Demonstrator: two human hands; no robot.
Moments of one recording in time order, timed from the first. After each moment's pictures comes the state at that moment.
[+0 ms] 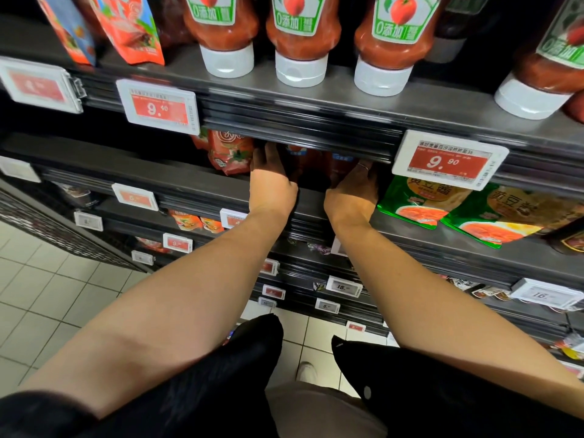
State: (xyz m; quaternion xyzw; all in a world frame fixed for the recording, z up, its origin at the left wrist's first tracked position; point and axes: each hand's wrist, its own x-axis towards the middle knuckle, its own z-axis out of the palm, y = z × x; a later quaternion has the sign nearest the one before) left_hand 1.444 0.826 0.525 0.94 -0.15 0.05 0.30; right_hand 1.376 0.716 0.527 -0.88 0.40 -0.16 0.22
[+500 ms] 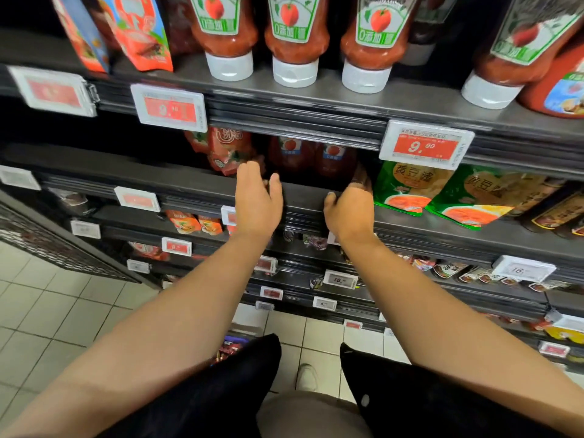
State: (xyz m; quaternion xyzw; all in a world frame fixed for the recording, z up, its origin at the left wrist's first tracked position) left_hand 1.404 0.869 0.532 0.88 -0.17 0.11 0.43; right_hand 1.328 0.724 0.532 -0.89 0.36 -0.16 0.24
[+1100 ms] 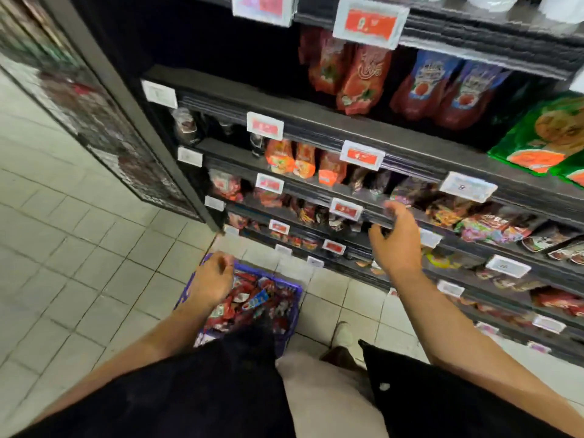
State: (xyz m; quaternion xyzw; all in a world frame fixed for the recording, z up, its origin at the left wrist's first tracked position) left_hand 1.306 1.251 0.373 0.92 0.05 -0.17 0.34; right_hand 1.232 0.895 0.465 -0.89 0.27 -0.15 0.35
